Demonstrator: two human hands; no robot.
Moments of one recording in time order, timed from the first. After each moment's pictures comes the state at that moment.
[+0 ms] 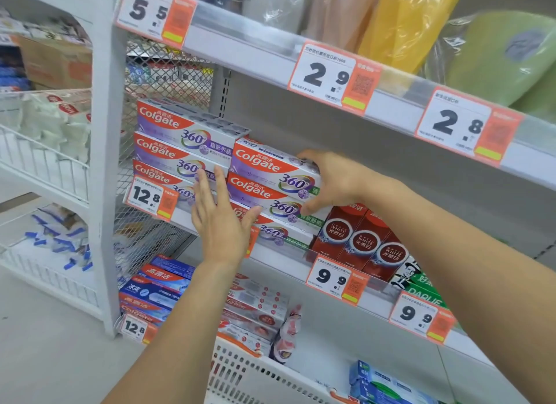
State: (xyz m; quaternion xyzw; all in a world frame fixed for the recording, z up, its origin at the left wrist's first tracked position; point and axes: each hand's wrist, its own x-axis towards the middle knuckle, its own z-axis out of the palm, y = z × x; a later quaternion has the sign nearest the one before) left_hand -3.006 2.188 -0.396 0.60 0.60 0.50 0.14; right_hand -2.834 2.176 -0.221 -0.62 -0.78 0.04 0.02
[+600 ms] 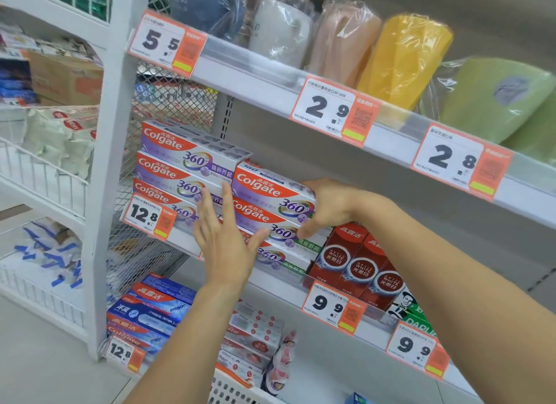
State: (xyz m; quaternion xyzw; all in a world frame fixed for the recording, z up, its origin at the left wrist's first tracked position) left_hand -2.996 2.187 -0.389 0.60 0.60 0.52 0.13; right_hand -2.840 2.189 -0.215 -0.64 -0.76 0.10 -0.06
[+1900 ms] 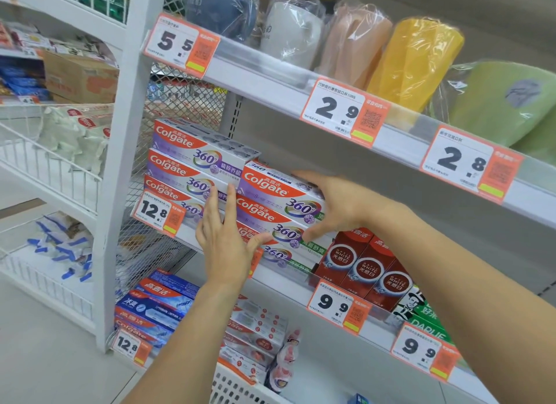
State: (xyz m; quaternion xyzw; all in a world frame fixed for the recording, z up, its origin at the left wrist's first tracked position) left_hand -3.006 2.183 -0.391 0.59 0.59 0.53 0.15; right_hand -2.838 2.176 -0.216 -0.59 -0.80 0.04 0.00
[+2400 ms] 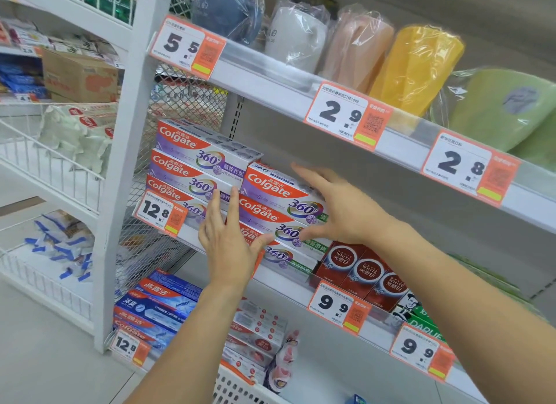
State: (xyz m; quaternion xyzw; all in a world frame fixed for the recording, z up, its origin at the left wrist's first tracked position) left_hand -3.004 2.182 -0.394 0.59 0.59 0.54 0.13; right_hand -2.838 2.160 -0.229 -0.56 -0.82 -0.09 0.04
